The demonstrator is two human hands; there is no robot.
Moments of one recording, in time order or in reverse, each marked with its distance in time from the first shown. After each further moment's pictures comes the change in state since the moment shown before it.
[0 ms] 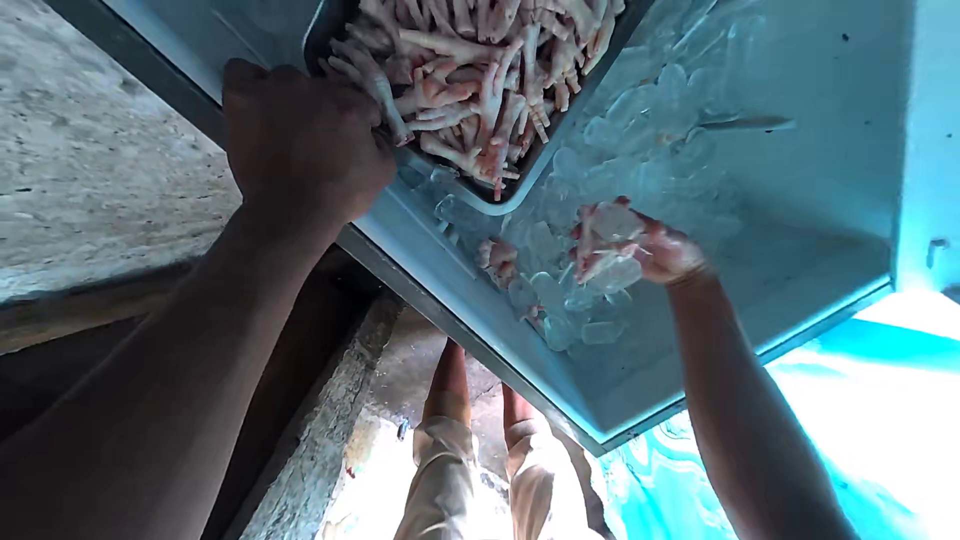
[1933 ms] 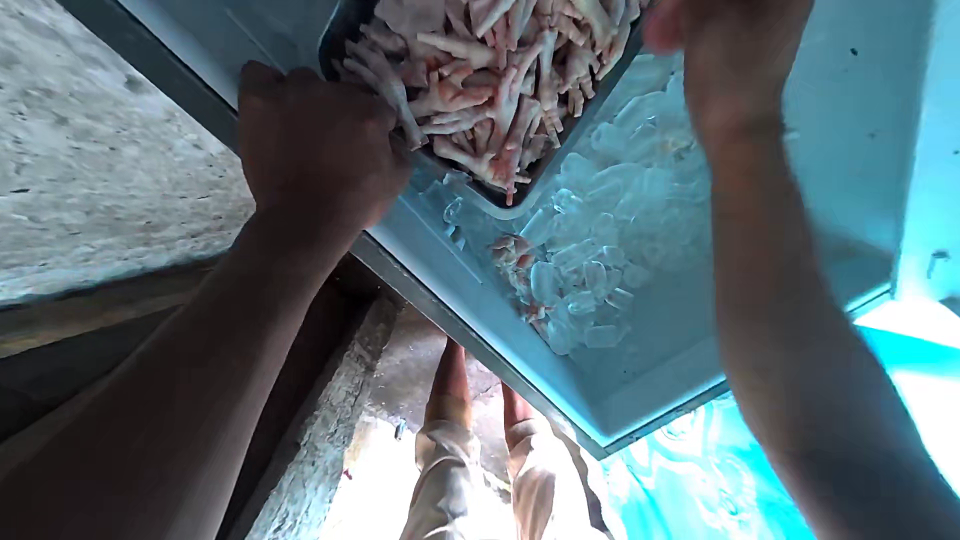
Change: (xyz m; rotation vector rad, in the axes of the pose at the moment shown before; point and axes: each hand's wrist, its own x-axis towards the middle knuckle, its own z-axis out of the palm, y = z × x) left_hand -0.001 -0.001 0.002 -0.013 0.020 0.048; right_hand 0.115 -0.154 0.068 -1.244 0.831 -0.540
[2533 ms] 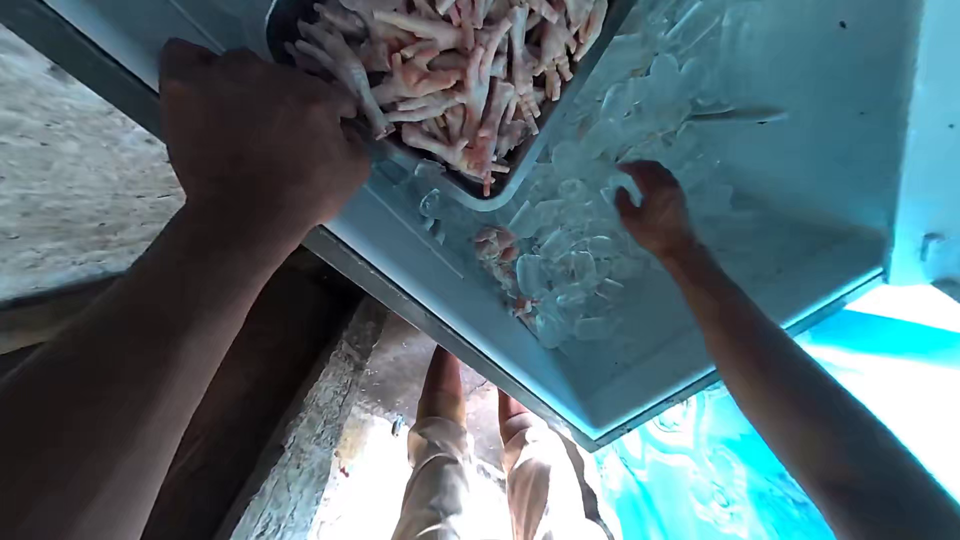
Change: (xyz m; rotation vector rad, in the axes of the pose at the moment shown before) left_hand 0.000 -0.007 0.007 -0.032 0.050 -0.008; right_hand -0.140 0.119 0.001 -0.476 -0.400 0.195
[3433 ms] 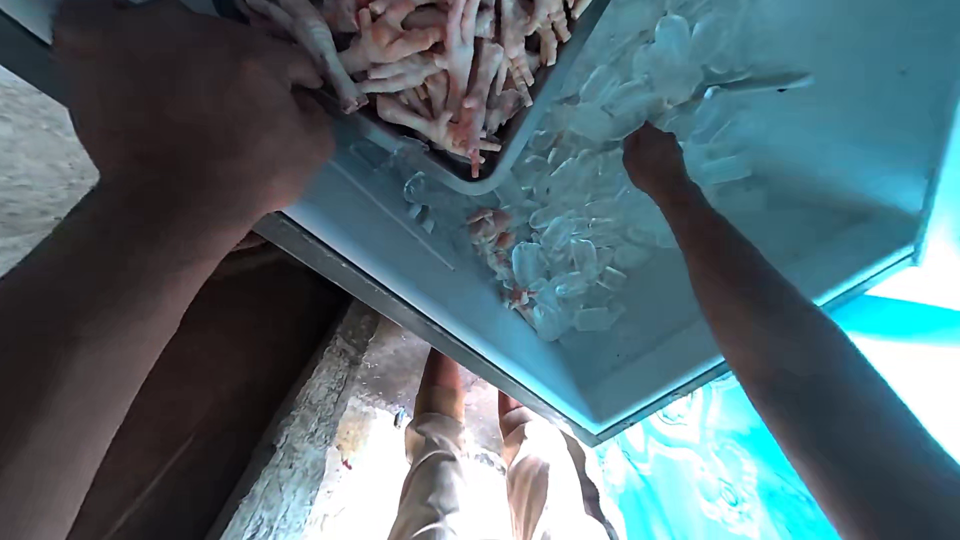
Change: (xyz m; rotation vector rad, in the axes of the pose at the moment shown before) left_hand 0.005 -0.008 0.012 -0.034 0.002 -0.013; right_hand 0.066 0.031 0.017 -0.106 -0.183 0.428
